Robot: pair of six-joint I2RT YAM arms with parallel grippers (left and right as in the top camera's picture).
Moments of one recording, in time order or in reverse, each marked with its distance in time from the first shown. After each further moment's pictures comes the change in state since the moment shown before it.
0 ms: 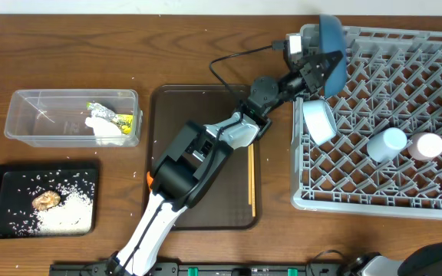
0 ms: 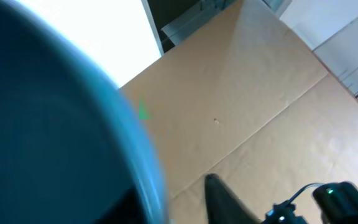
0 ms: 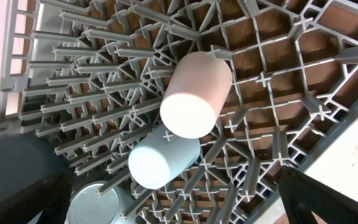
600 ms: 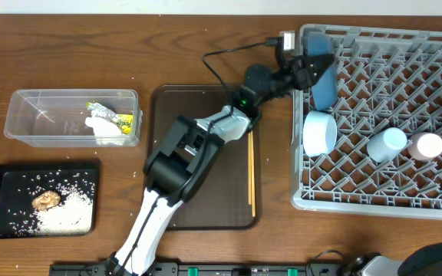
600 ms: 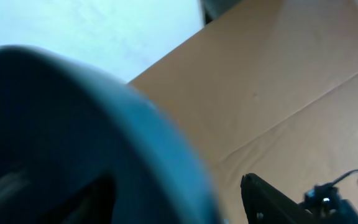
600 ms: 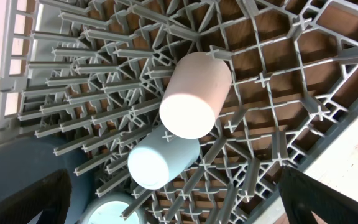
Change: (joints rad) left arm 0.081 0.000 0.003 -0.210 0.141 0.066; right arm 0.000 0.000 0.000 0.000 0.001 0.000
